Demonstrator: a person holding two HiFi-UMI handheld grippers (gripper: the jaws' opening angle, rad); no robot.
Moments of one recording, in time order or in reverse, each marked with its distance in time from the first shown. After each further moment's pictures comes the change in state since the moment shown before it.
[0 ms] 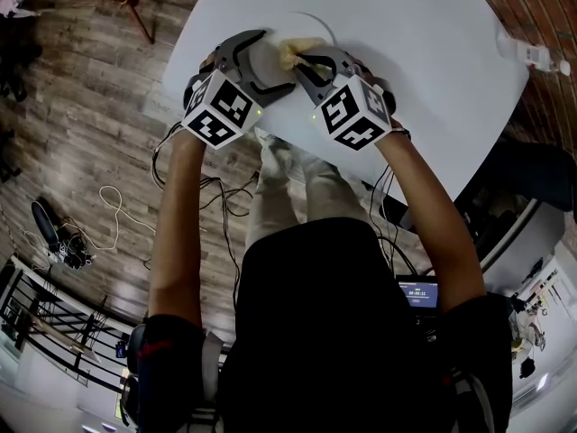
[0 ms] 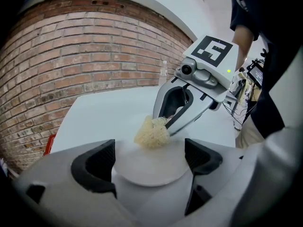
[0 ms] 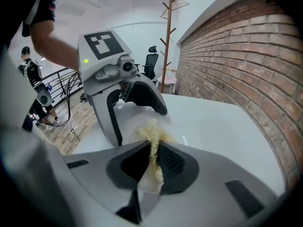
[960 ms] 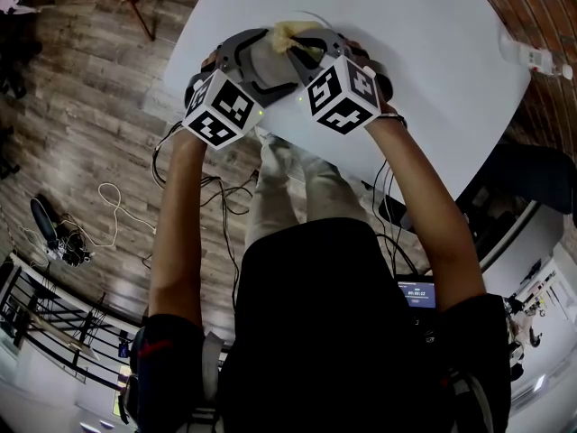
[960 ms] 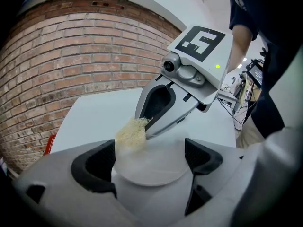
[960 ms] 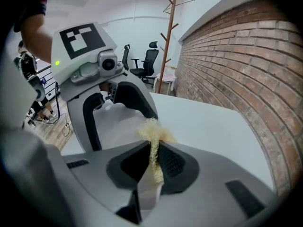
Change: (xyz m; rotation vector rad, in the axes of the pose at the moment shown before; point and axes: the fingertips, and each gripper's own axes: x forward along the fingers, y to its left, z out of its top) left arm -0.001 -0.001 -0.002 0.001 -0.012 0.004; right arm 0.021 -0.020 0.017 -0.047 0.049 -0.042
